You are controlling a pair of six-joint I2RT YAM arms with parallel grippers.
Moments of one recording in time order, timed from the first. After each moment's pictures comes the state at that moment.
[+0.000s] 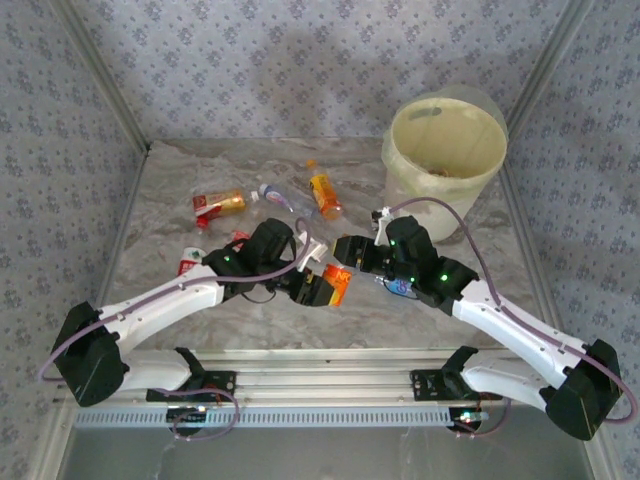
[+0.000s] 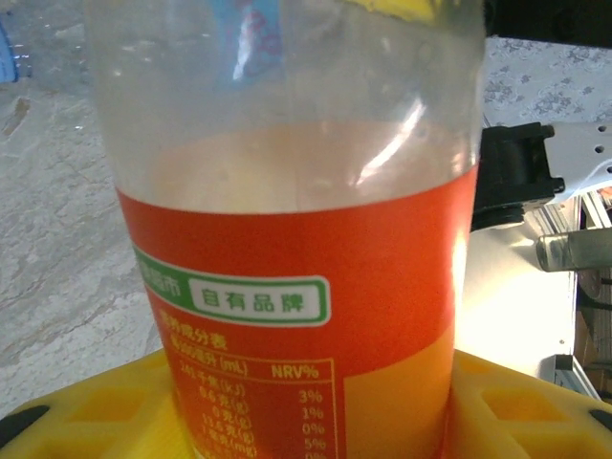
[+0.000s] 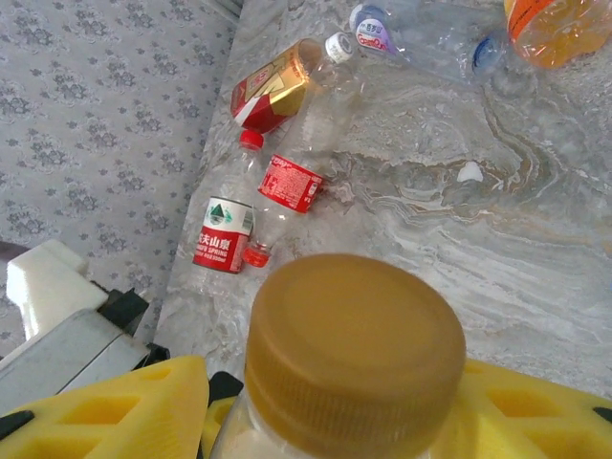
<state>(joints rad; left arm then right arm) -0.85 1.26 0.90 -0.40 0.64 -0.41 0.74 1.03 0.81 -0.25 -0.17 0.84</state>
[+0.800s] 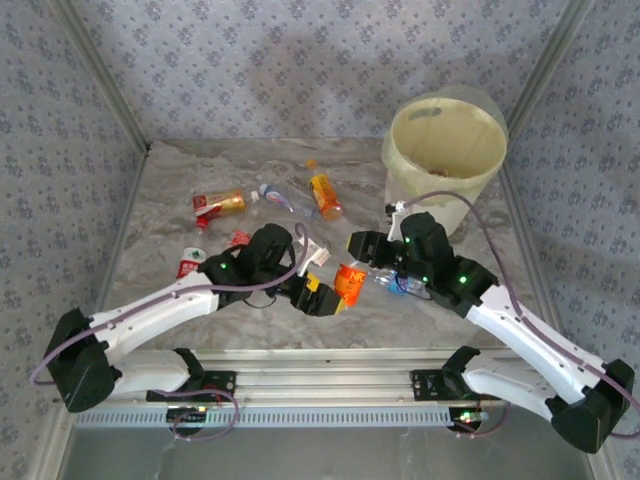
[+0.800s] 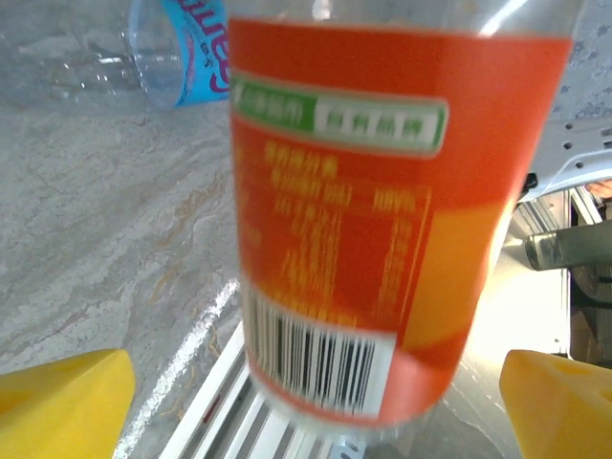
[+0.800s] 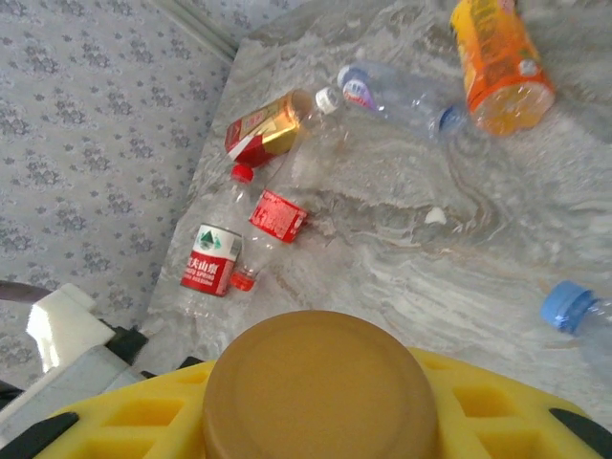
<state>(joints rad) -0.90 1.18 0.88 -0.37 0.59 -0.44 0.71 0.94 0.90 -0.42 -0.09 0.75</state>
